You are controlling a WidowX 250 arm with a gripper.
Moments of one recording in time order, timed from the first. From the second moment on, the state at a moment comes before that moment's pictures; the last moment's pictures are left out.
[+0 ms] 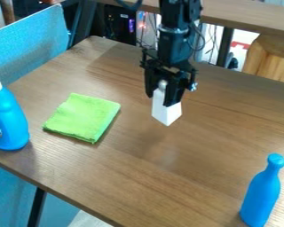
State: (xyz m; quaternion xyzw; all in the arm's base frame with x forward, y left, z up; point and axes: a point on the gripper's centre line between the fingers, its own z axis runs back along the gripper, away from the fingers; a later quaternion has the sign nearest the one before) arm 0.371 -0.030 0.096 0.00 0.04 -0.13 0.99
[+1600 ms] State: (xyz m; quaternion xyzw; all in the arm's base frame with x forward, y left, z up) arm 0.375 -0.011 0.106 -0.03 0.00 -0.09 1.00
